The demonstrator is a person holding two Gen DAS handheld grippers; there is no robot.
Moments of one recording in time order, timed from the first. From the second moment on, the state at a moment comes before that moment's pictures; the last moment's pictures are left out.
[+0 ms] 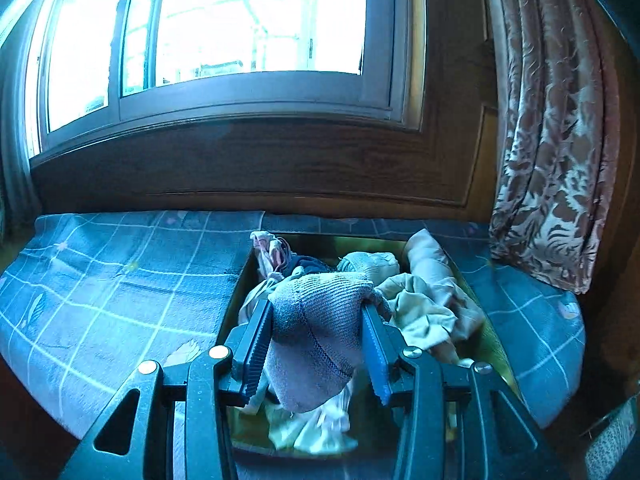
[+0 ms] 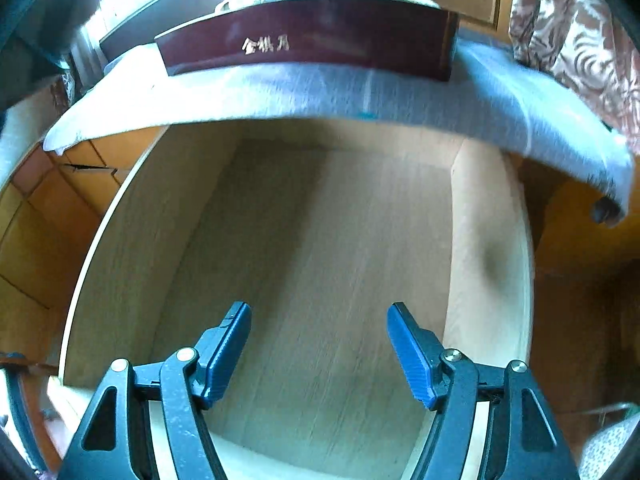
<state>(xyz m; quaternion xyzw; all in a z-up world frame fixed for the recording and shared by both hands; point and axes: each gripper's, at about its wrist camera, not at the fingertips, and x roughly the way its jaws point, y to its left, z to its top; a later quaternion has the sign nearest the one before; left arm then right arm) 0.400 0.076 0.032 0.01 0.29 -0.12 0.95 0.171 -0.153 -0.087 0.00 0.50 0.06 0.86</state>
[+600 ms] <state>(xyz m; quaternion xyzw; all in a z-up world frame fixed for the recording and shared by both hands) 0.453 0.043 -0.005 0.05 0.30 -0.10 0.95 0.222 -0.169 -0.078 0.01 0.51 0.06 0.86</state>
